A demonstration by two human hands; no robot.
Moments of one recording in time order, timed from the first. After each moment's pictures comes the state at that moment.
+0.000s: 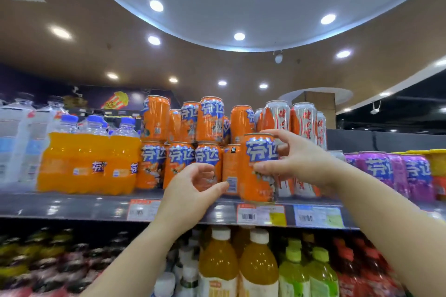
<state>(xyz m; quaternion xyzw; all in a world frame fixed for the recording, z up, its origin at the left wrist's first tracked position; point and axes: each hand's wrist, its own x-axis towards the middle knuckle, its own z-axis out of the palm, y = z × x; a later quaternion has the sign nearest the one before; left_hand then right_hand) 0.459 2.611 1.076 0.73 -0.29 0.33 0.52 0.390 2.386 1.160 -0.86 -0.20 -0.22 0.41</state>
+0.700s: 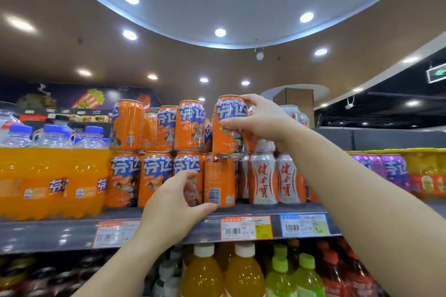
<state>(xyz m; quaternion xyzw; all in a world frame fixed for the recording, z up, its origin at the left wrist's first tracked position) 0.497 2.605 1.083 0.81 -0.27 0.39 0.35 0.434 2.407 1.236 -0.84 -0.15 -0.35 0.39</state>
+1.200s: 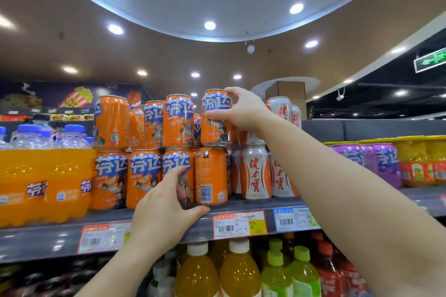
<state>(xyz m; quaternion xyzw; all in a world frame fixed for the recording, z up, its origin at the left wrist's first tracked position) 0.501 2.598 1.076 0.83 -0.23 0.41 0.32 0.477 2.407 1.245 -0.84 -0.12 -0.41 0.34</state>
